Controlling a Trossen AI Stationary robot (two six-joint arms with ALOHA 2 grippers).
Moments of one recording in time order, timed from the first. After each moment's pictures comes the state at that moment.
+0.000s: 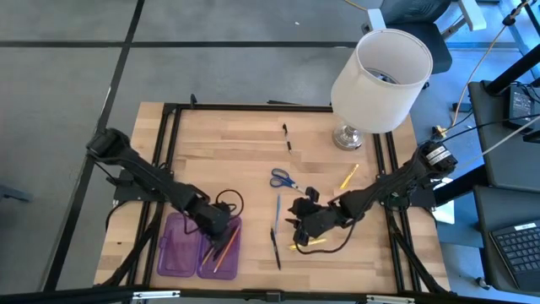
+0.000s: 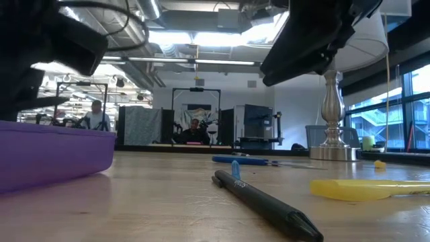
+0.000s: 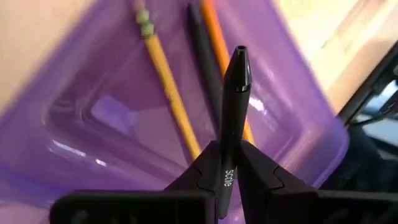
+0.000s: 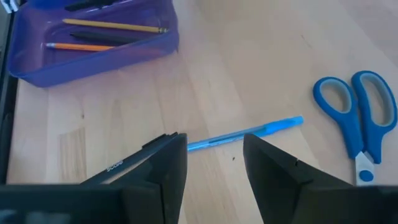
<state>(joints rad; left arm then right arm) -0.50 1.47 0.79 -0.42 0.19 -1.30 0.48 1.66 1.04 -0.23 0.45 0.65</state>
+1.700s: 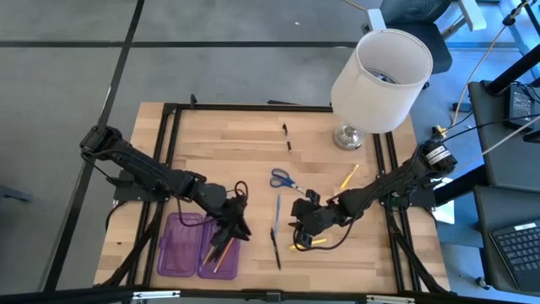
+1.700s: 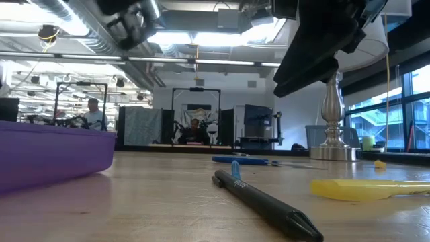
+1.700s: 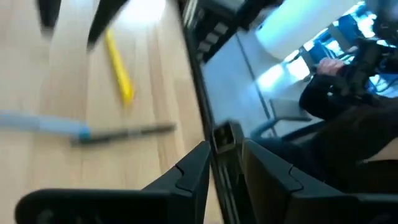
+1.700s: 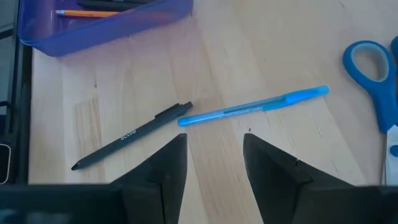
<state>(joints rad) -0.37 1.37 0.79 0.17 0.23 -0.60 0.46 1.66 1.04 -0.28 0.31 0.67</state>
